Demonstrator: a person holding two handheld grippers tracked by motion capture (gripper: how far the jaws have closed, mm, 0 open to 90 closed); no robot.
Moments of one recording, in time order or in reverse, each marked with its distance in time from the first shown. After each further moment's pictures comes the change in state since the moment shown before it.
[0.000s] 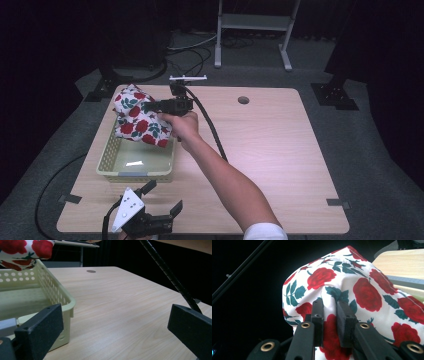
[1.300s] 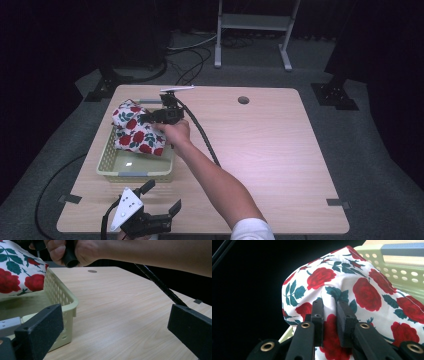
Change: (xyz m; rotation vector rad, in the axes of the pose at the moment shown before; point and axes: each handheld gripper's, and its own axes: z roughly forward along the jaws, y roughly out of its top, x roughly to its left) left arm 0.002 0.000 -0.001 -0.001 0.005 -0.005; right arm -0.022 -0.022 0.044 0.101 -0.044 0.042
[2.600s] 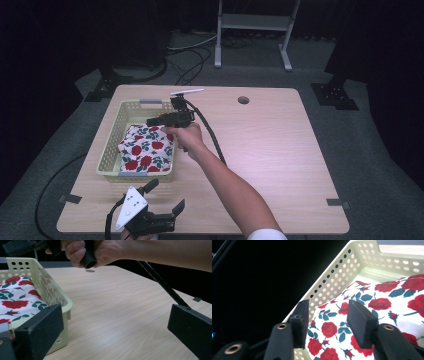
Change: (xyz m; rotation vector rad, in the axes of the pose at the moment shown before) left arm -0.004 0.001 0.007 0.011 -0.011 0.024; right arm -0.010 -0.011 -0.030 0.041 0.034 -0.026
